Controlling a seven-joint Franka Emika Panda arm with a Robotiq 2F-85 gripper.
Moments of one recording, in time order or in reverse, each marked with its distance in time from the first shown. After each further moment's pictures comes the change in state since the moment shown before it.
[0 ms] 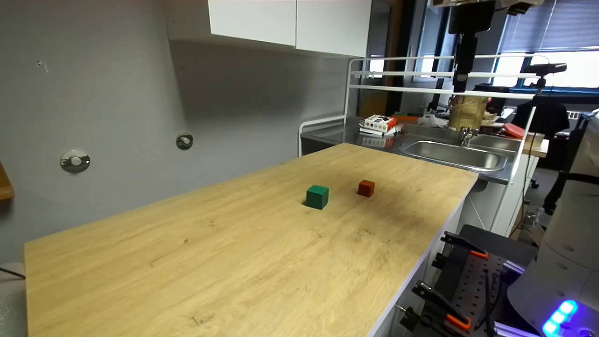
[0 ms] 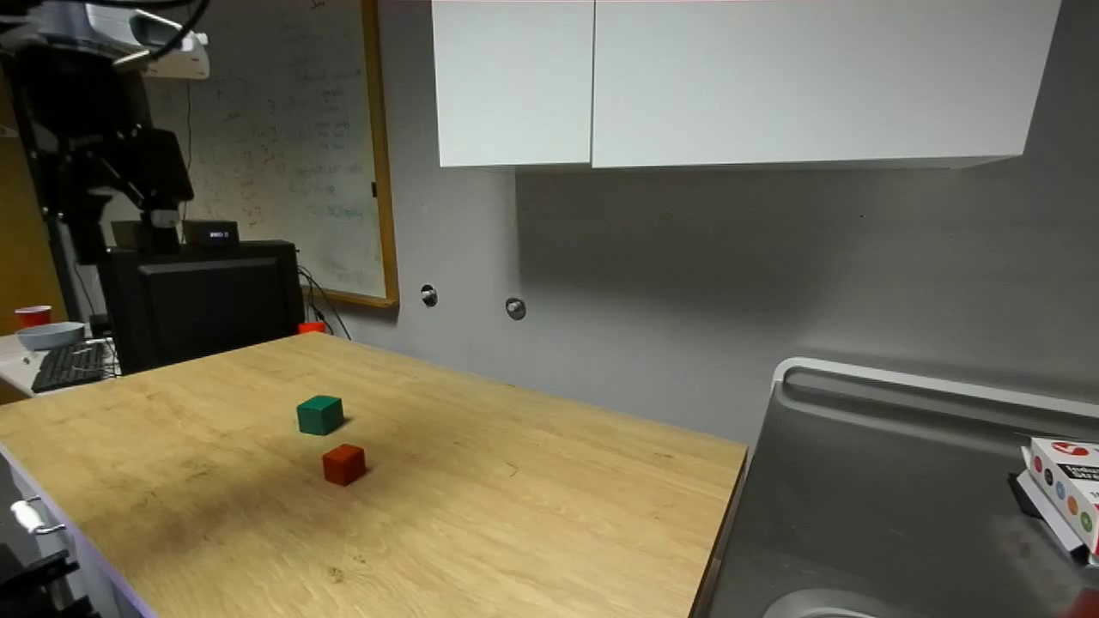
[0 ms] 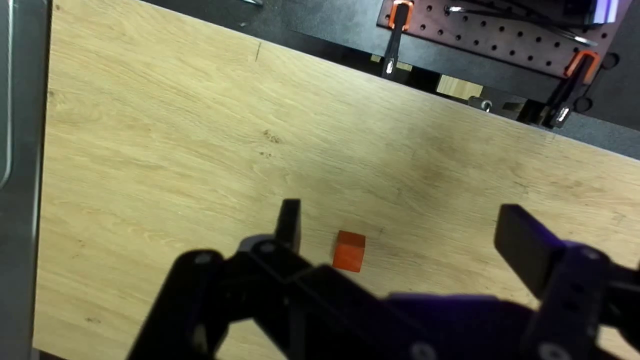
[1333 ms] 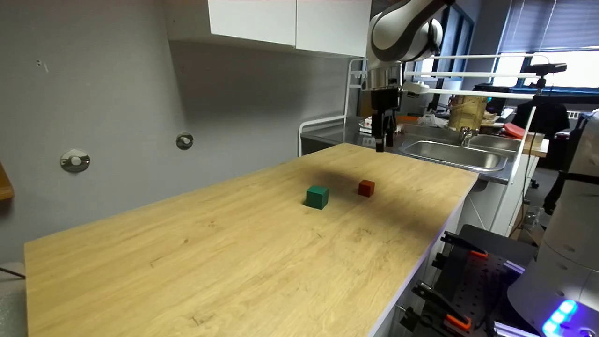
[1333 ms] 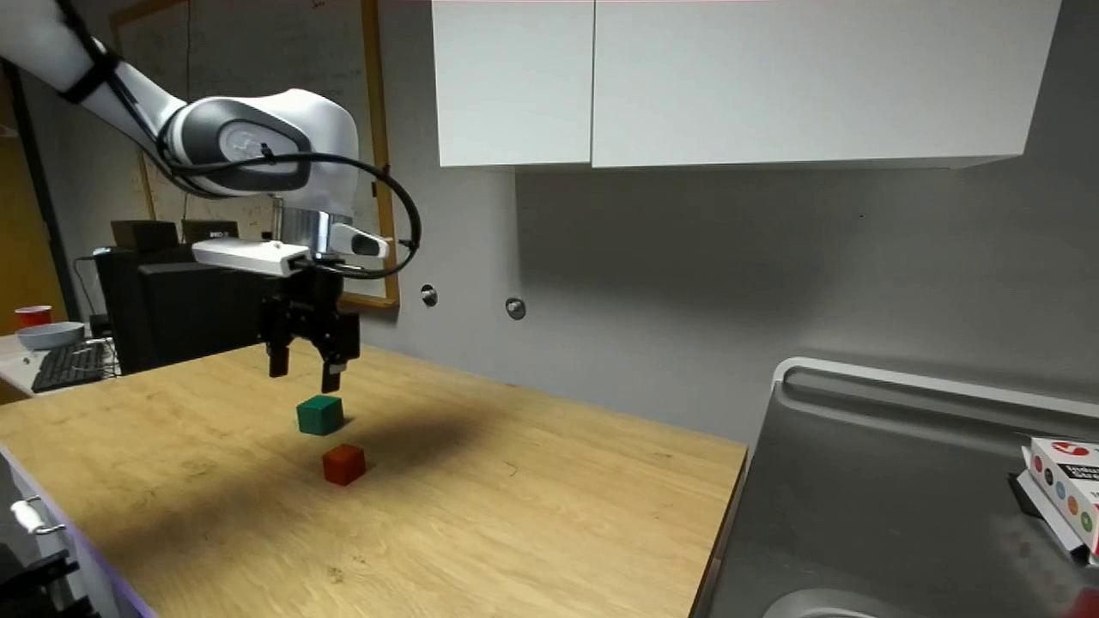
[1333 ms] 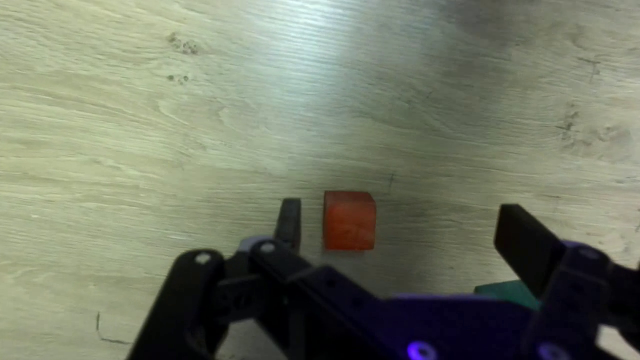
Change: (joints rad) arm 0.030 0.745 -0.061 0.152 0.206 0.417 0.056
